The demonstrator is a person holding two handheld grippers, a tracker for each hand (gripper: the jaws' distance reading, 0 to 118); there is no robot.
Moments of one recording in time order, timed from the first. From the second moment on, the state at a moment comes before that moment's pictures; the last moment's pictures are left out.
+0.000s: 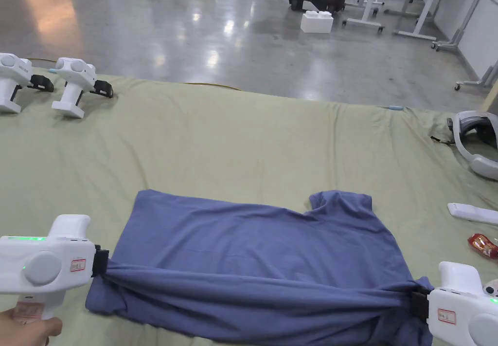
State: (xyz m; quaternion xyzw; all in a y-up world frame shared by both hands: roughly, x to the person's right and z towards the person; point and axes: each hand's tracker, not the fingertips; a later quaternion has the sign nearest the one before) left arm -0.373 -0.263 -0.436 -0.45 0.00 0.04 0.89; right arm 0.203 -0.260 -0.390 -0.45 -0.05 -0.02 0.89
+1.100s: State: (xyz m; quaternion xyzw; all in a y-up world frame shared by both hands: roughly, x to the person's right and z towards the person) left arm -0.283 -0.189 -0.377 -0.22 -0.02 0.00 0.98; right arm 0.111 -0.189 -0.336 -0.11 -0.06 0.01 0.99
